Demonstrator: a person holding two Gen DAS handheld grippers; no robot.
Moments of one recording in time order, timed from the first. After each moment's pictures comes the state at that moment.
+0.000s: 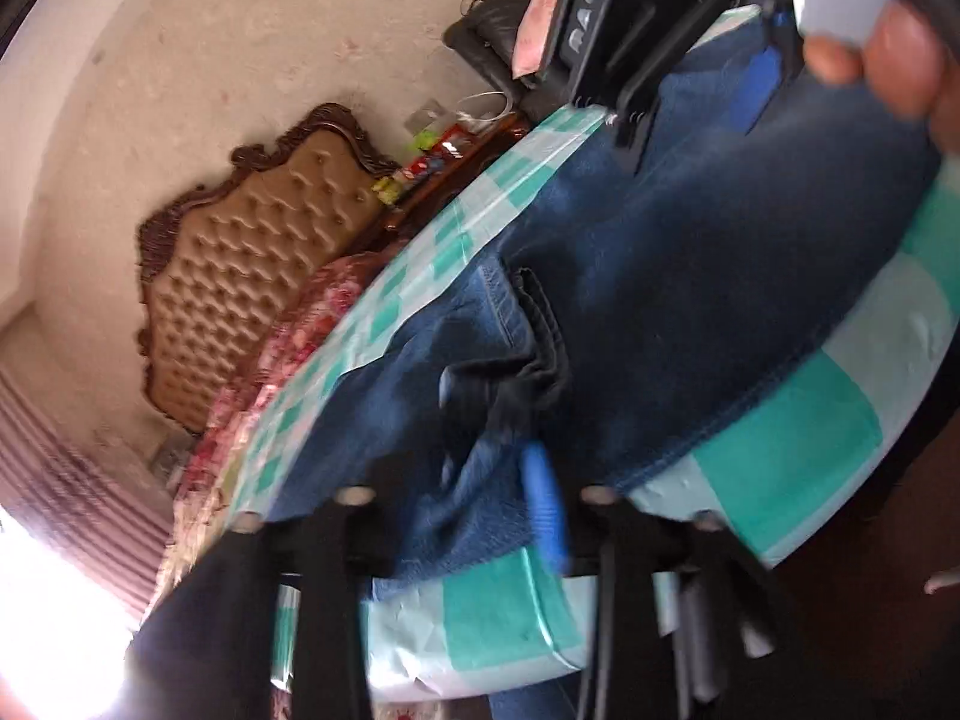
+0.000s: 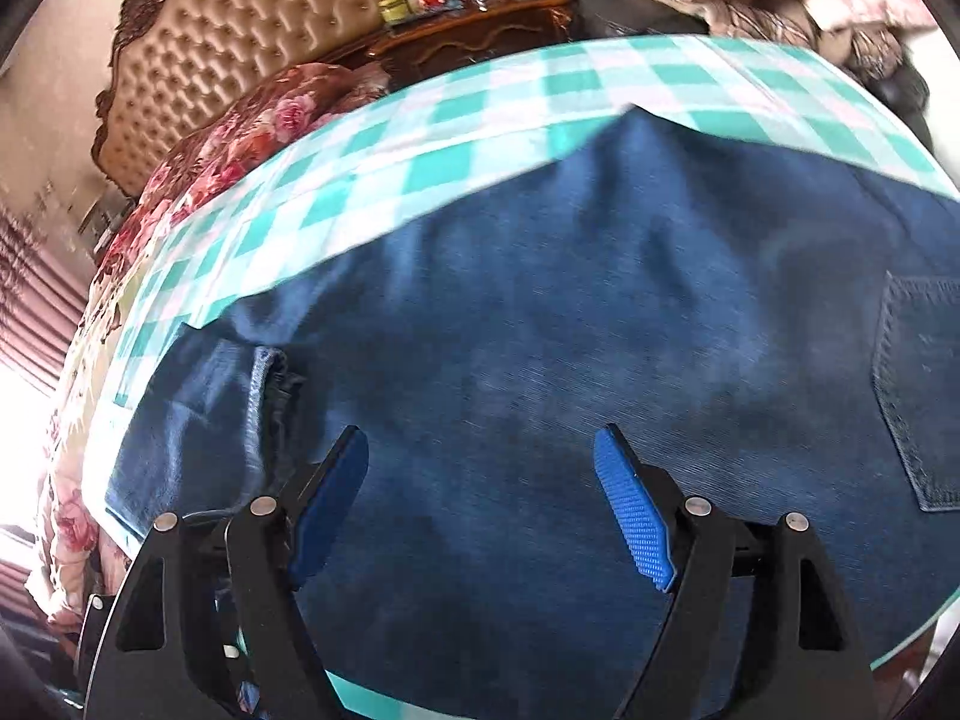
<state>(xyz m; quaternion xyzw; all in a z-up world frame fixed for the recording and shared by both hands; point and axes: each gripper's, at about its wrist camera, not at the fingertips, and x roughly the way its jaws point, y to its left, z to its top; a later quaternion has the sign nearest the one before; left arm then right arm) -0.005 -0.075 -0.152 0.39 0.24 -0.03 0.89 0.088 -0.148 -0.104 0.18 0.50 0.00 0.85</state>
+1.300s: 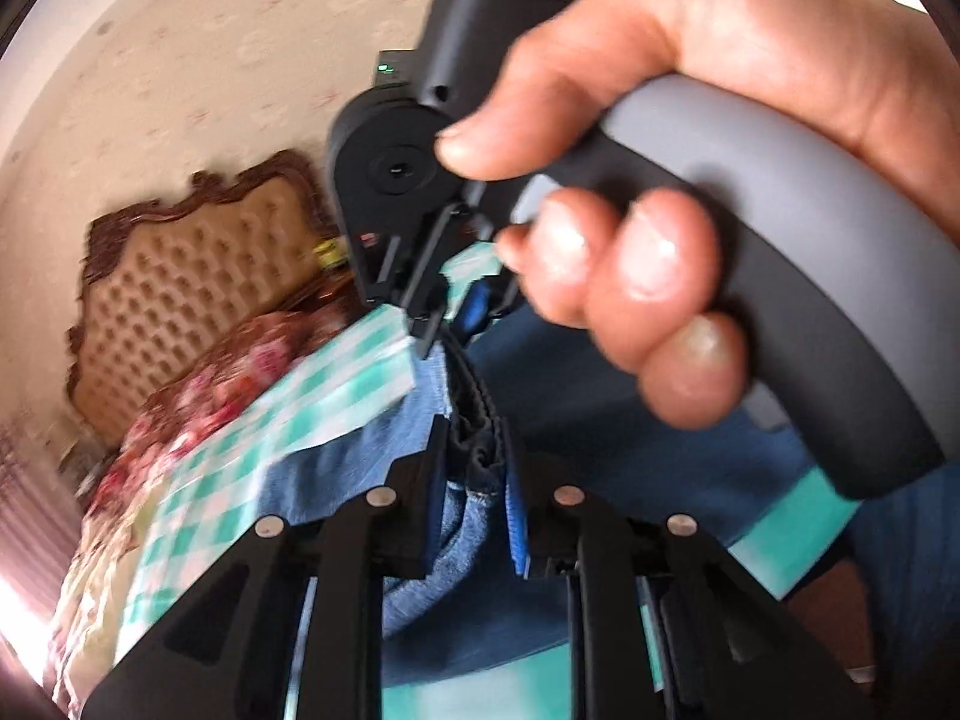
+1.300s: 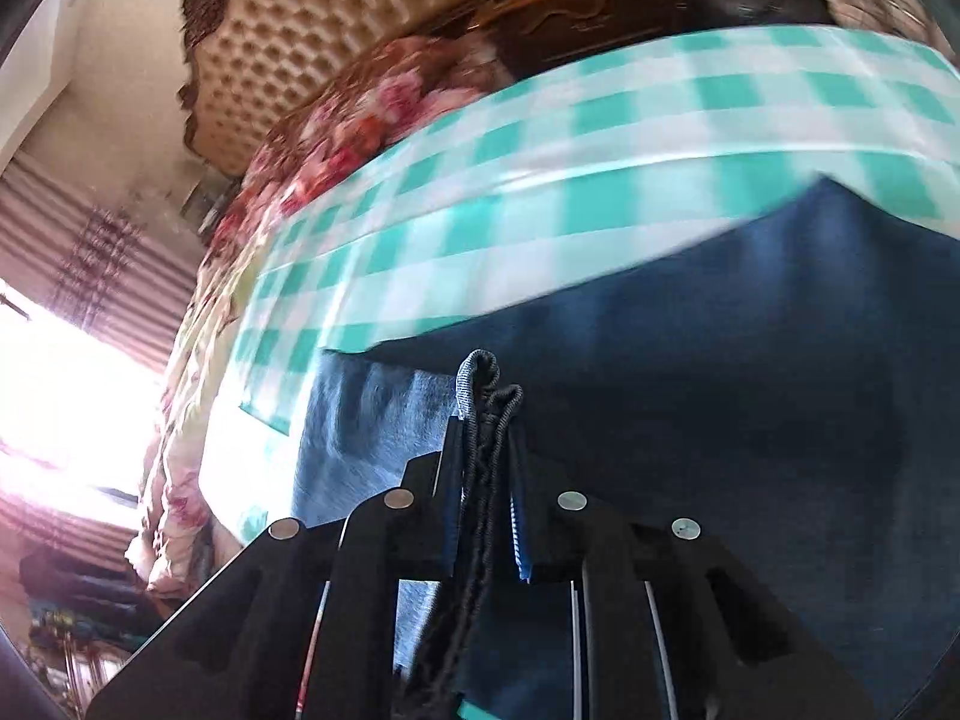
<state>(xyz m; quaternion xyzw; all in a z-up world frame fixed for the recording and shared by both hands) -0.014 -0.144 -0.088 0.29 0.21 -0.16 0.92 0.158 -0.141 -0.069 0.25 0.52 0.14 0.81</state>
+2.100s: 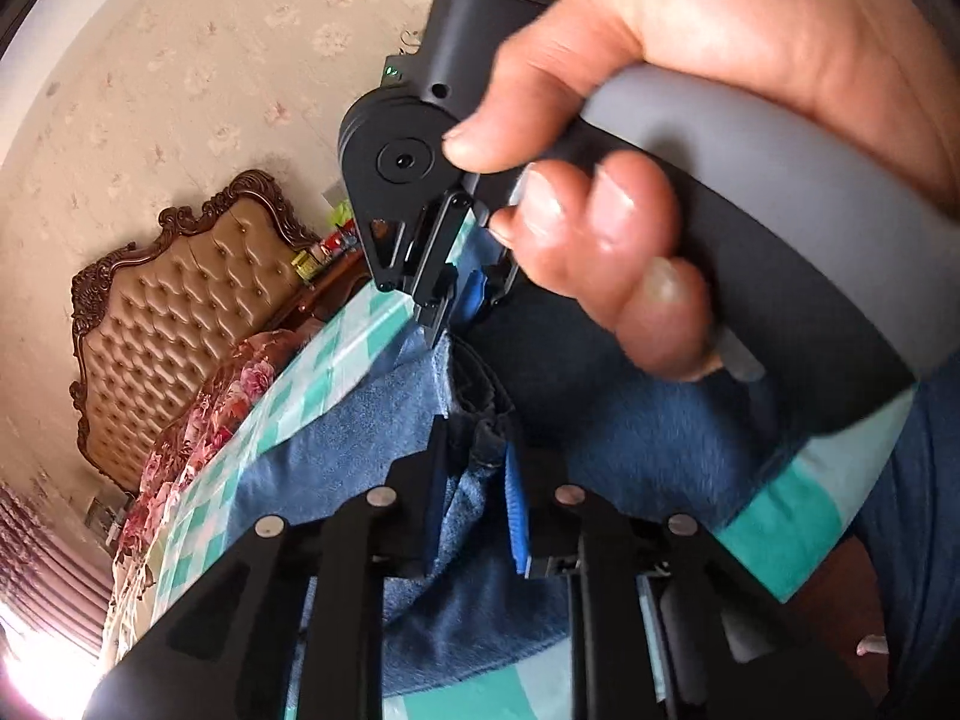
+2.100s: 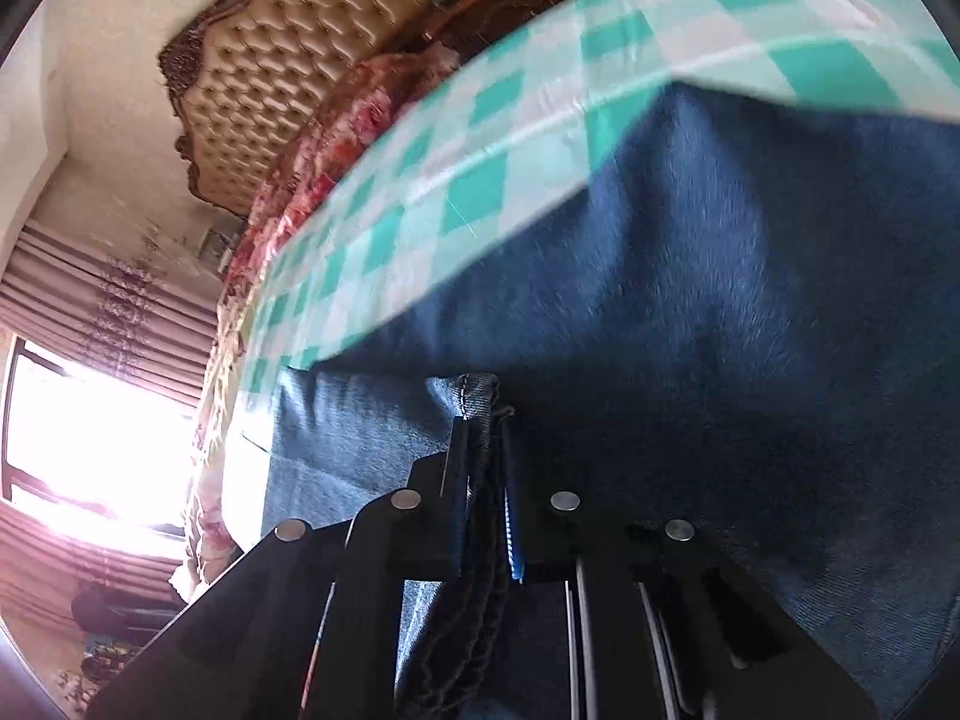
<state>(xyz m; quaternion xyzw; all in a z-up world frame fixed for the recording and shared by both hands) -0.013 -0.188 -0.127 0.36 0.21 -0.16 0.90 0.152 -0.210 -0.121 0.32 0.50 0.16 0.79</state>
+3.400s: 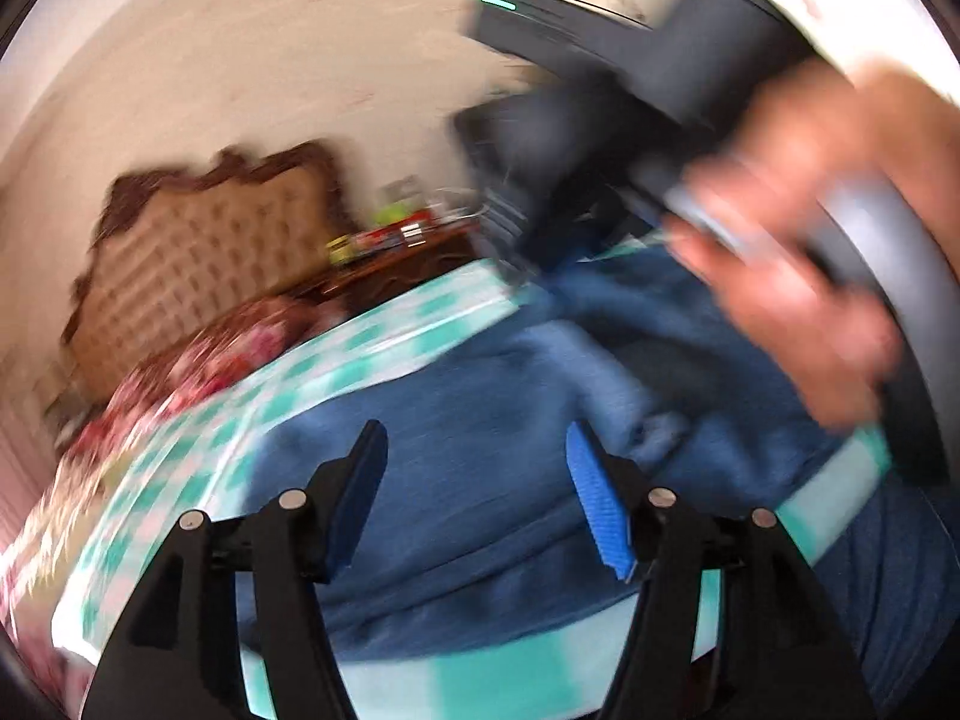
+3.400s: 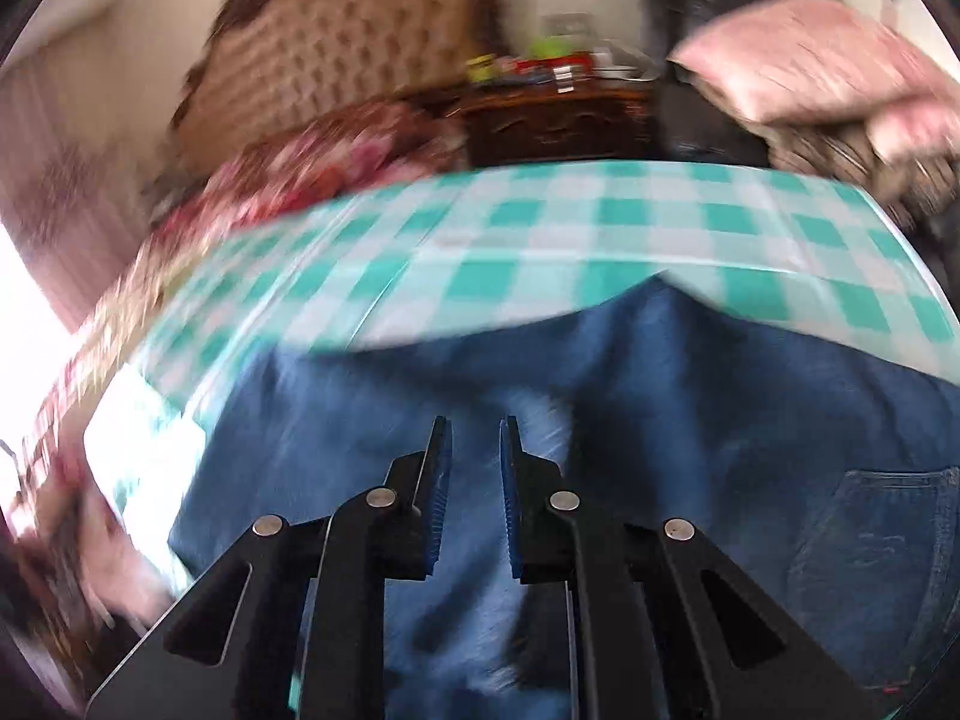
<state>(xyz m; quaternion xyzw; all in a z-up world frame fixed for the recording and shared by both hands) -0.025 -0.101 -0.086 0.20 0.21 -0.13 0.95 0.097 -0.151 -0.068 0.06 0.43 0.08 0.90</state>
